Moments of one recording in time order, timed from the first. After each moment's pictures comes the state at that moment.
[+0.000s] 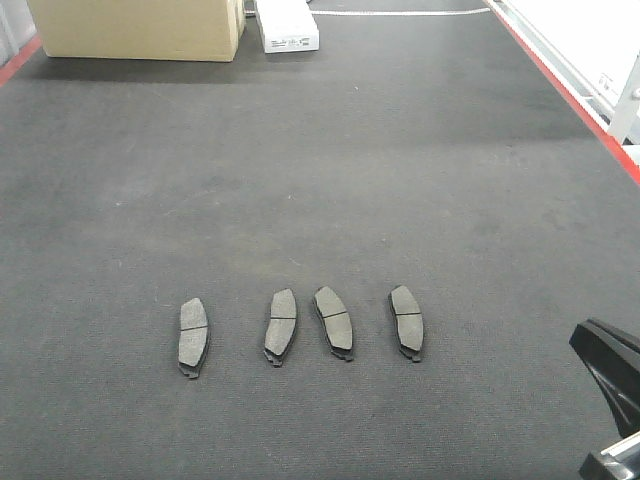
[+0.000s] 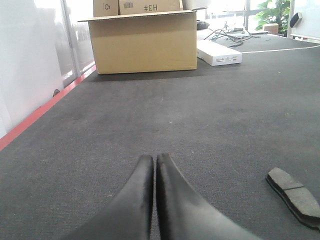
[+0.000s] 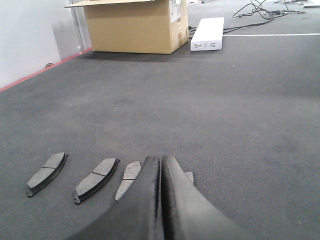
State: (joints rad) left arm 0.08 -0.01 0.02 0.06 0.12 -0.04; right arm 0.43 0.44 -0.26 -0.48 0.04 0.57
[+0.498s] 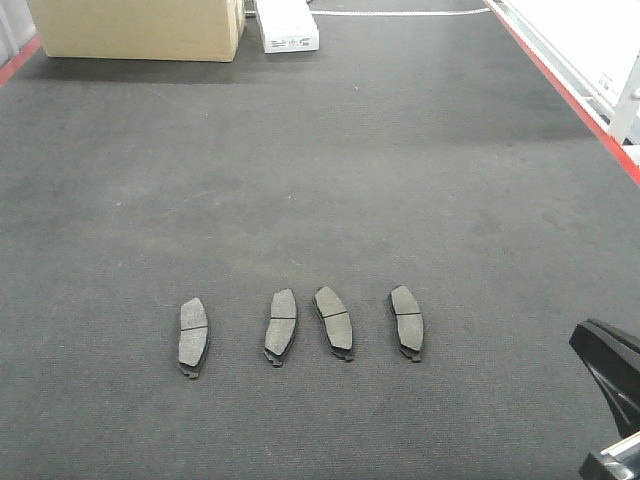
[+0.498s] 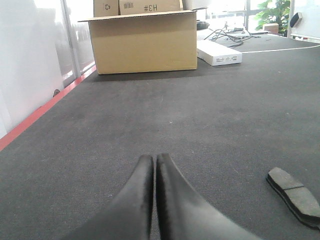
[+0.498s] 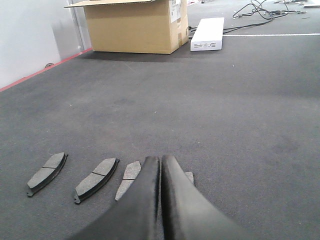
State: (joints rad) left arm 0.08 -0.01 0.02 0.06 0.12 -0.04; right arm 0.43 0.44 -0.26 -0.48 0.04 0.57
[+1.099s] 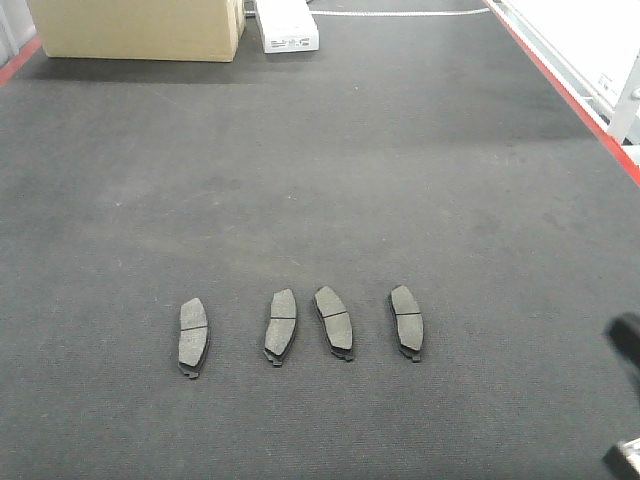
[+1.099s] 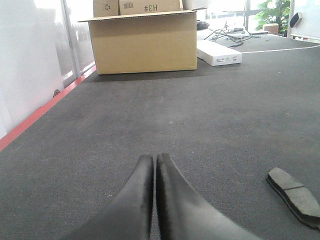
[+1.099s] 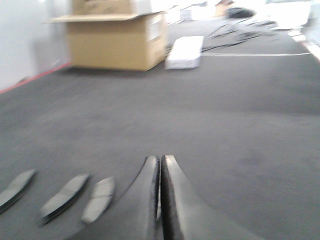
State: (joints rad) left arm 0.08 -0.01 0.02 0.06 0.12 -0.04; right arm 0.28 0.37 -0.20 -0.25 -0.02 0.31
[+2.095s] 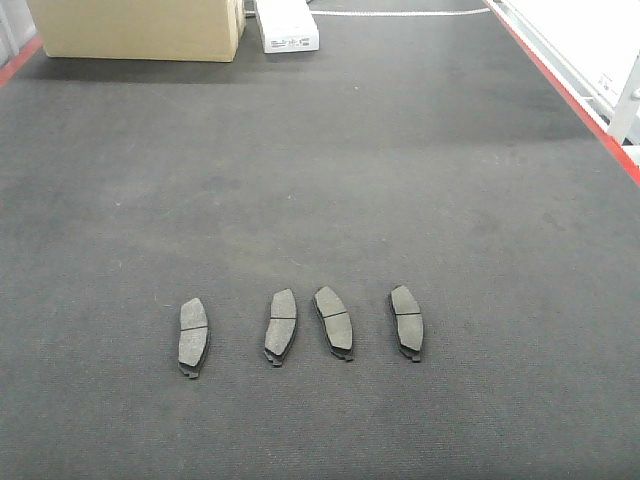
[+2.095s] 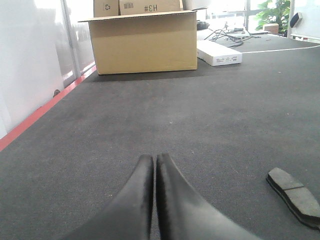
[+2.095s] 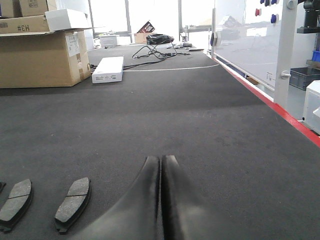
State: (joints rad) left arm 0.08 -0.01 0.02 0.06 0.12 -0.04; right arm 0.04 -0.01 0.03 0.02 0.06 0.02
